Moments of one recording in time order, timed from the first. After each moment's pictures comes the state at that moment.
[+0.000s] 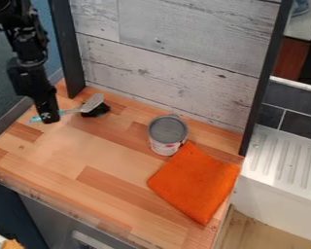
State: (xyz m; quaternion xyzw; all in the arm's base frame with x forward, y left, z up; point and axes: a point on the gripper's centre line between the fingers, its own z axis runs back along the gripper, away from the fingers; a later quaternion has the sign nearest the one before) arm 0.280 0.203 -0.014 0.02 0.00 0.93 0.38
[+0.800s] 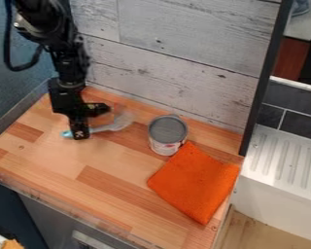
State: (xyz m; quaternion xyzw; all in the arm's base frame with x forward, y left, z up) arm 0.301 0.165 -0.051 0.04 -0.02 0.91 0.41
